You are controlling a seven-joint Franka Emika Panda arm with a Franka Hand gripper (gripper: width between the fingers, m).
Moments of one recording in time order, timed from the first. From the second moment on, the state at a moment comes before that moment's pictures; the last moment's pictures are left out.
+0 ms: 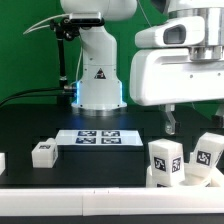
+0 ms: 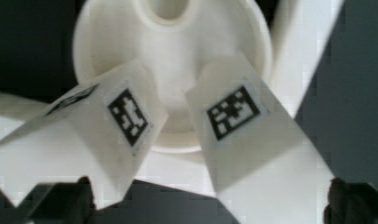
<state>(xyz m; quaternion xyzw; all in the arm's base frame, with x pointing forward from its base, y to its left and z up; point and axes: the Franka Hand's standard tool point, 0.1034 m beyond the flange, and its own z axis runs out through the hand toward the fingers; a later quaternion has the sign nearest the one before) 0.632 0.101 0.104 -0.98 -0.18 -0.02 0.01</state>
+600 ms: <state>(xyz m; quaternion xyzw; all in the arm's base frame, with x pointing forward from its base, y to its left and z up) 0.636 0.088 0.107 -0.95 -0.32 -0.01 -0.04</state>
